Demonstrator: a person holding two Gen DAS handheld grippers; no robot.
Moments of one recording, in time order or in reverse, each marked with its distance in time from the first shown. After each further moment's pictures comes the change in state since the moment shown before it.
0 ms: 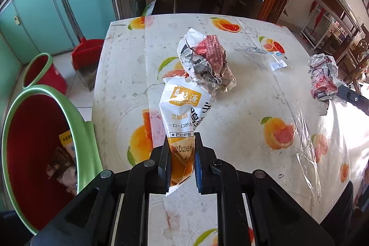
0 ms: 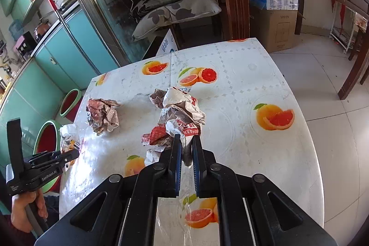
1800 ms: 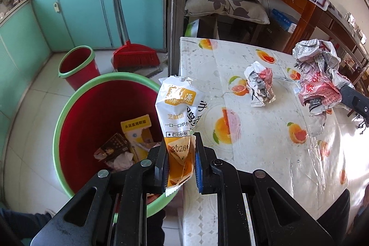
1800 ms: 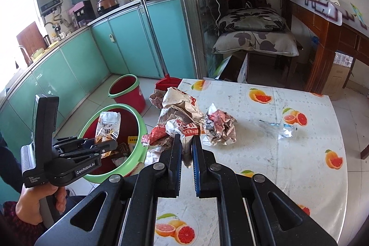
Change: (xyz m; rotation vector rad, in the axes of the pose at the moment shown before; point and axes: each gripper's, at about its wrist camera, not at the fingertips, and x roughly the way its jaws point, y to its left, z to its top) left arm -0.083 0.100 -0.032 -0.153 -0.108 0.104; right arm -0.039 0.203 -0.012 -0.332 -0.073 0.214
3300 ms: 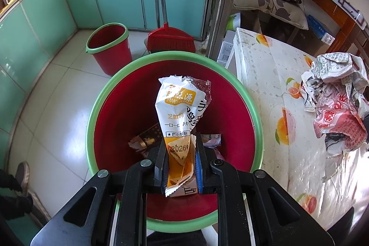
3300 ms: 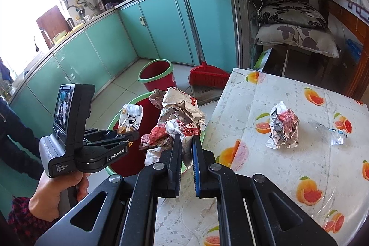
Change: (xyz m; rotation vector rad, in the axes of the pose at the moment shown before) left arm 0.024 0.076 -0.007 -0.127 0.067 0.119; right arm 0.061 0.076 0.001 -0.062 0.086 0.145
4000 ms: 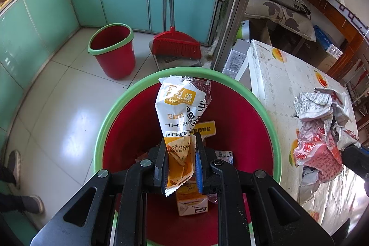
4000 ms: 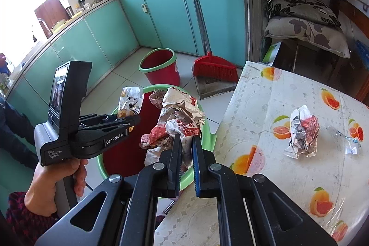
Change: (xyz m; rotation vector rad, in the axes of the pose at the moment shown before) left arm 0.019 0.031 0.024 -0.041 -0.013 -0.012; right arm 0.057 0.020 0.016 -0.028 0.077 0.002
